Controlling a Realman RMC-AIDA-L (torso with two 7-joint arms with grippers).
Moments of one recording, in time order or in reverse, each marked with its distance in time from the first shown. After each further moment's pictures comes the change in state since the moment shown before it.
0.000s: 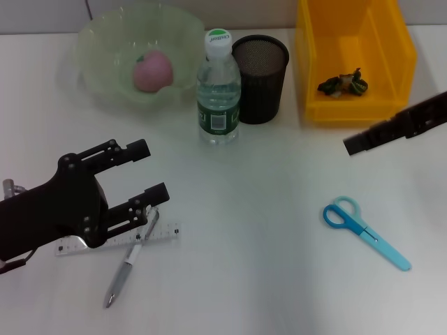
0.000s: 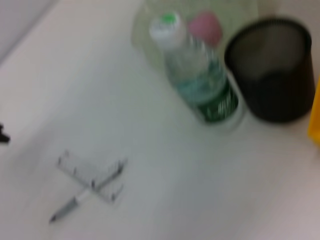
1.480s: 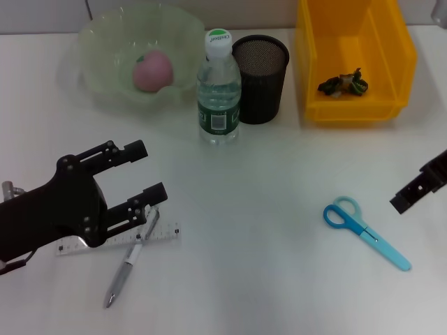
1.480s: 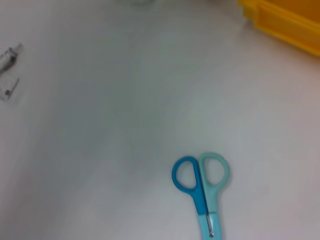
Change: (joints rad) left arm -0.003 0.003 -0.008 -0.028 0.001 -0.013 0.029; right arm 0.066 0.027 -0.182 -0.036 -0.366 -0.117 0.120
